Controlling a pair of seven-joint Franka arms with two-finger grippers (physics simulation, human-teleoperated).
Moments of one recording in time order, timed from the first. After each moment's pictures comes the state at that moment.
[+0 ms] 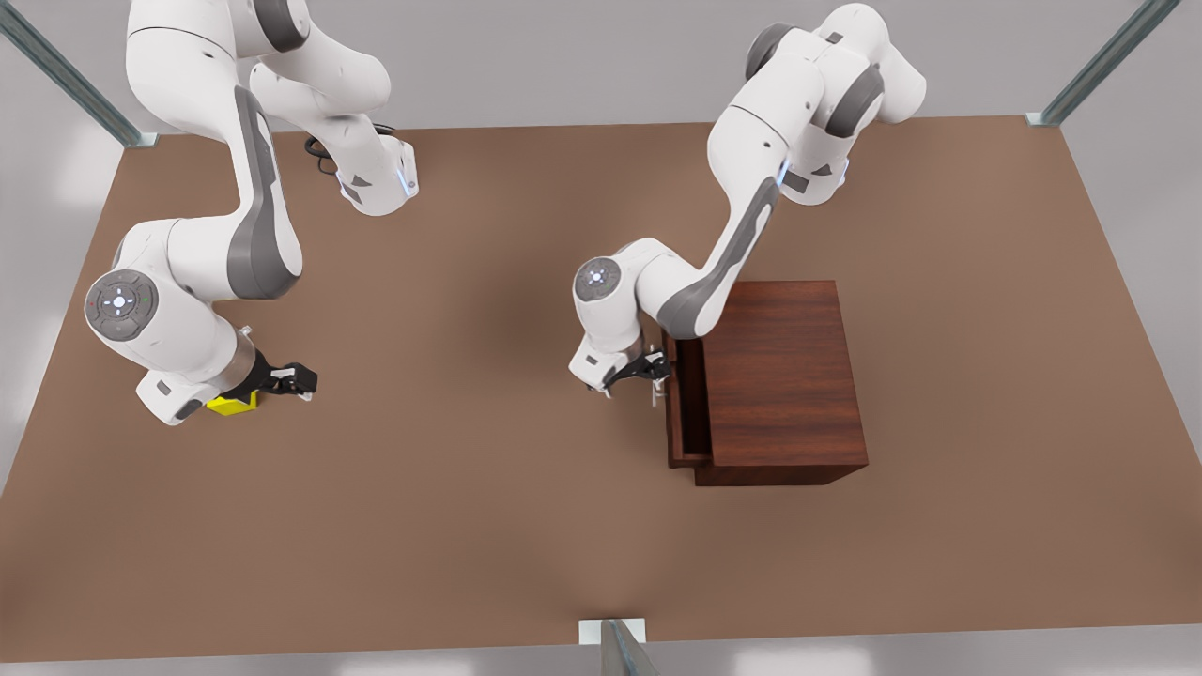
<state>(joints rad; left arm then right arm) -0.76 0.74 0.00 -1.32 0.30 2.05 -0.97 0.06 0.26 0.02 -1.53 -0.03 1.77 0.03</state>
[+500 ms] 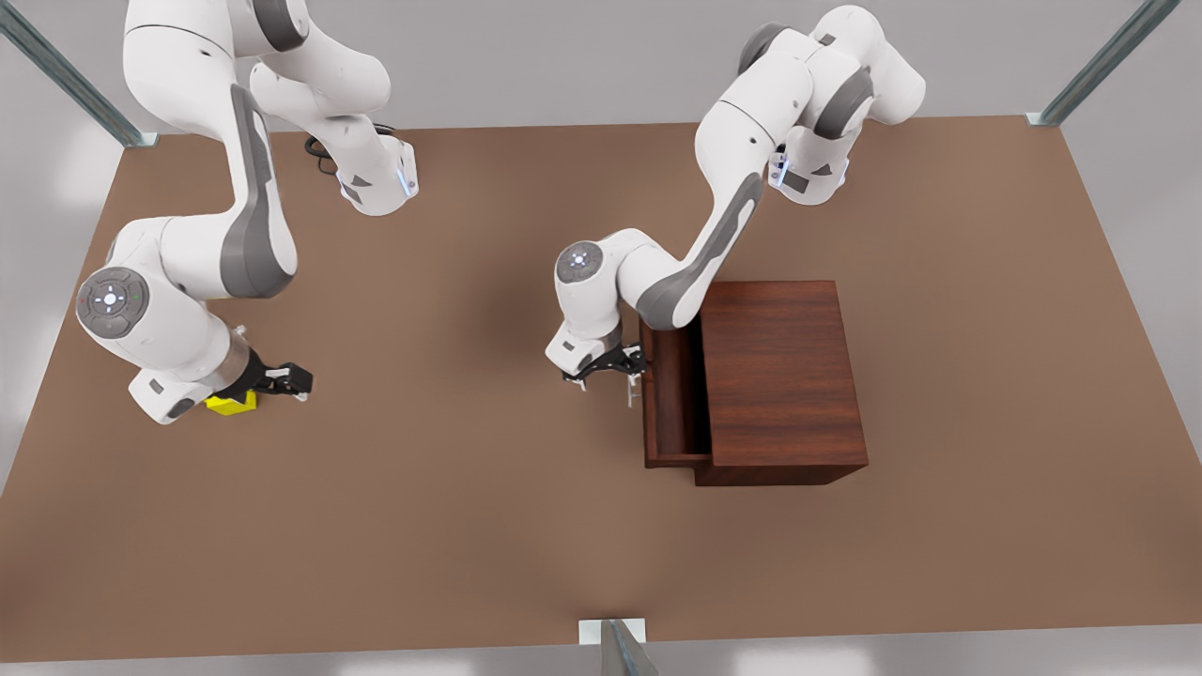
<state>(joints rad) -0.80 0.76 -0.01 -1.28 0.30 2.09 -0.97 0.06 0.26 0.01 -1.53 -0.03 1.77 0.04</state>
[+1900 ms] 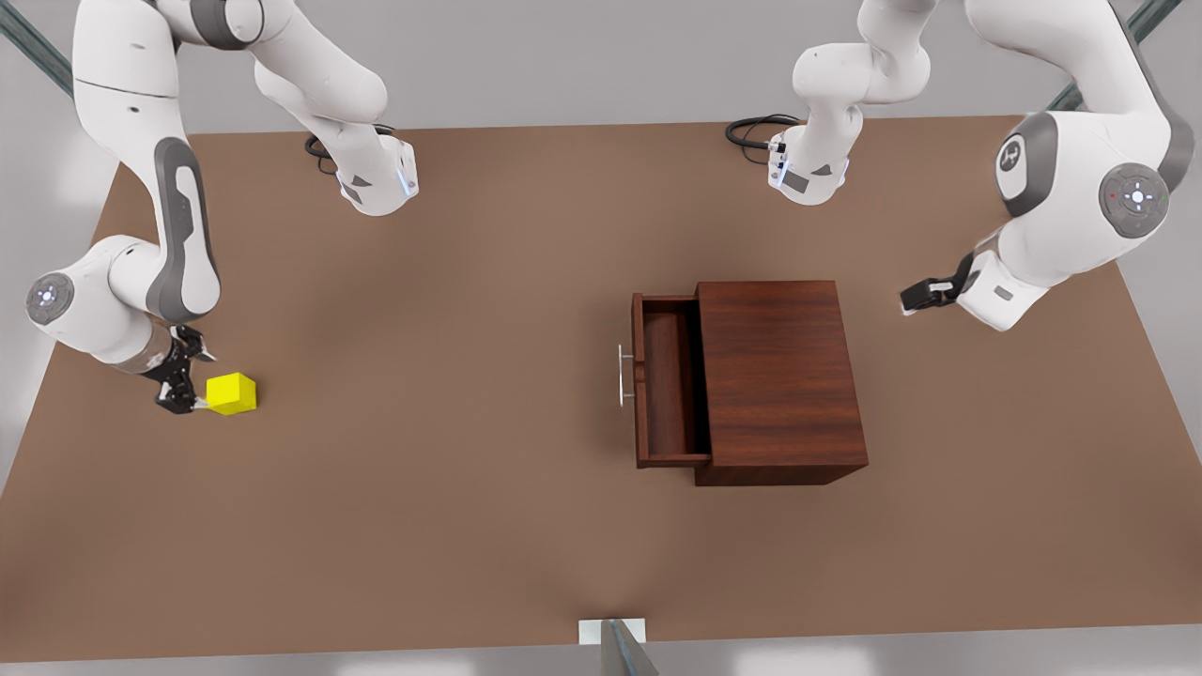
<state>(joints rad) 0.00 0.06 -0.03 -1.63 -0.04 1.55 -0.15 -0.35 0.22 0.00 -2.09 0.03 2.32 1.08</state>
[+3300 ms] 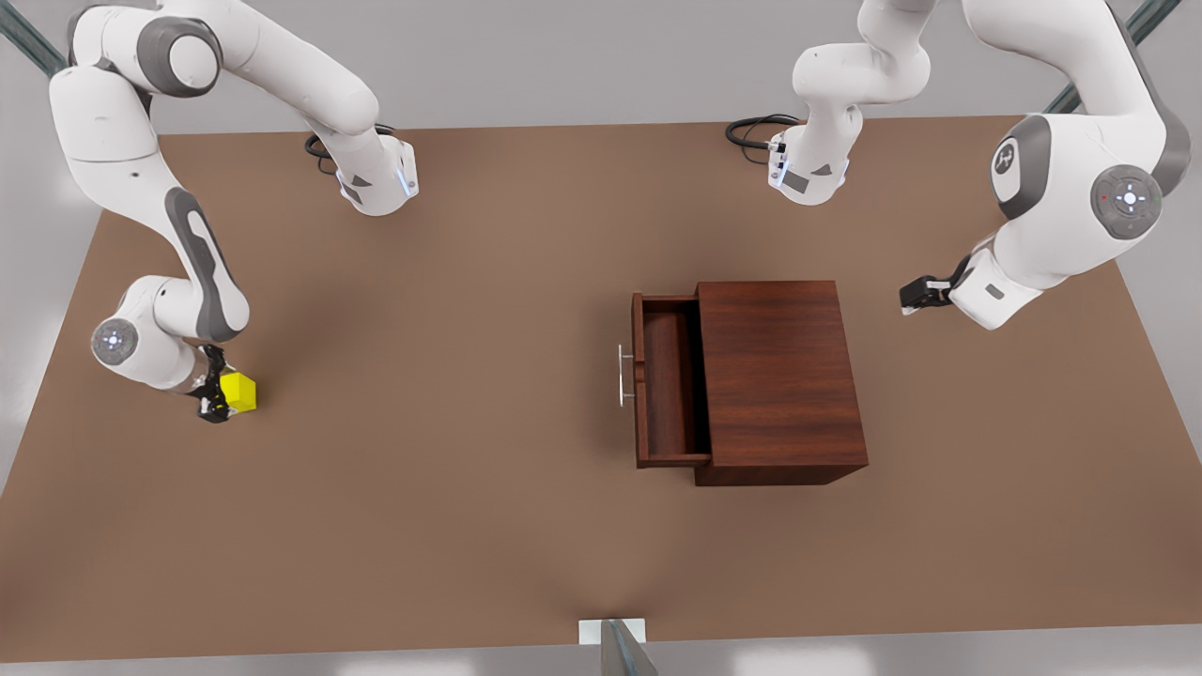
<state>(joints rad) -0.02 0.06 -0.03 -1.63 -0.01 1.56 -0.04 -0.73 0.49 0.33 -2.09 -0.37 2.47 1.21</state>
